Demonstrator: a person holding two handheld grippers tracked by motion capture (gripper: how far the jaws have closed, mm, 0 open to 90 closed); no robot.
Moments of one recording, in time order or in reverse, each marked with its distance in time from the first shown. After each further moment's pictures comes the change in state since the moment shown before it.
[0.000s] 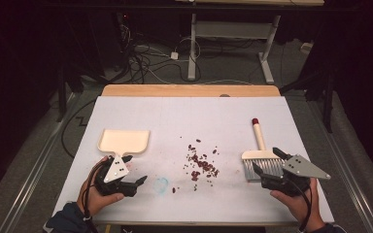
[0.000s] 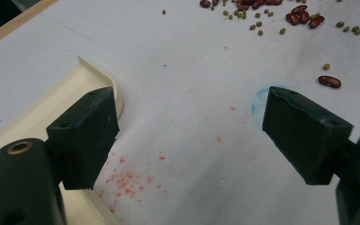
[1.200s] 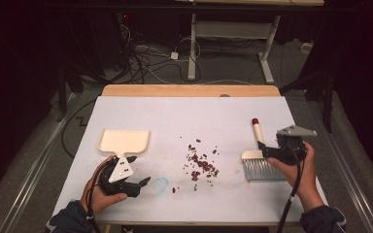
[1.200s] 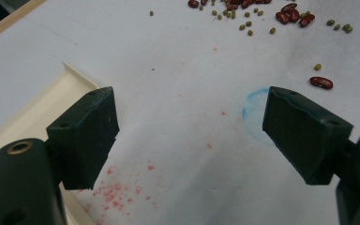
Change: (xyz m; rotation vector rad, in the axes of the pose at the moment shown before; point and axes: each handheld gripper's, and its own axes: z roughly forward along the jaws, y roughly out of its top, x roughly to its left) left arm -0.004 0.004 0.007 0.012 -0.030 0.021; right arm -0.058 0.024 0.063 0.335 -0.127 0.185
